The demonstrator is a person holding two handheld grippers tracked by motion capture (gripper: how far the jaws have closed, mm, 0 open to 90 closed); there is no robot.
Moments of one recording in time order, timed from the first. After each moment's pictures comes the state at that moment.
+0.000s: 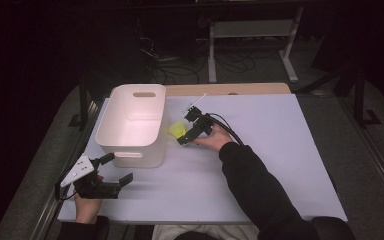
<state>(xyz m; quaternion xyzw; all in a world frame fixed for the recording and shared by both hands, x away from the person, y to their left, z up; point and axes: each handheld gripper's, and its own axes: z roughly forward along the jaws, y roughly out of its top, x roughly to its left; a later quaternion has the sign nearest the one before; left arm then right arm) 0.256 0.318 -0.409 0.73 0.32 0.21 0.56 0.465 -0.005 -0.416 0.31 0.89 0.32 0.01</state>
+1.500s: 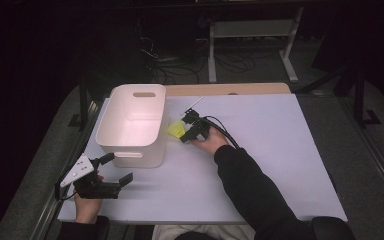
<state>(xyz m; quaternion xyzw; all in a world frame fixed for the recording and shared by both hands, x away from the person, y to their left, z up) 0.256 0.318 -0.409 0.73 0.33 0.21 0.57 0.467 0.005 -0.429 0.35 0.89 0.30 0.00</state>
